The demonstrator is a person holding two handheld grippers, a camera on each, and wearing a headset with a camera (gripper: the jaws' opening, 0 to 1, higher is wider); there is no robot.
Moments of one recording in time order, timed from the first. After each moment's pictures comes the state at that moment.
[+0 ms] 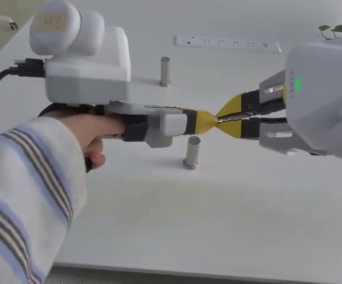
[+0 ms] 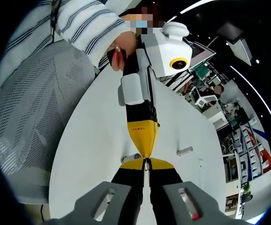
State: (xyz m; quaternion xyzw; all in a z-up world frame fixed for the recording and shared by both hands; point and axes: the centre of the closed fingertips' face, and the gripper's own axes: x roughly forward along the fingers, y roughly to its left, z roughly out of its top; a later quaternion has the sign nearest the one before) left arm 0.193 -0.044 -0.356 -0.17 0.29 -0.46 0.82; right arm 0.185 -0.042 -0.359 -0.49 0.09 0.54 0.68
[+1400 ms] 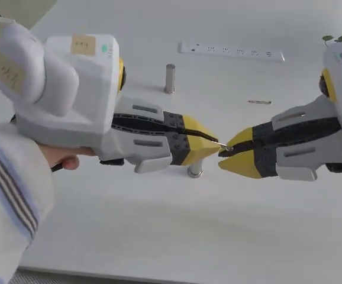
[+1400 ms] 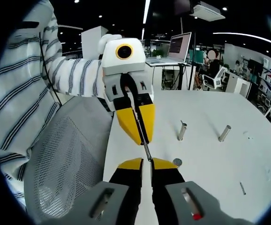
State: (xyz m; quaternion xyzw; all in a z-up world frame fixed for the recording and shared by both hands) left arm 0.151 -0.043 -0.338 0.09 0.11 -0.61 0.78; right arm 0.148 -0.037 -0.368 -0.21 0.23 0.64 0.70
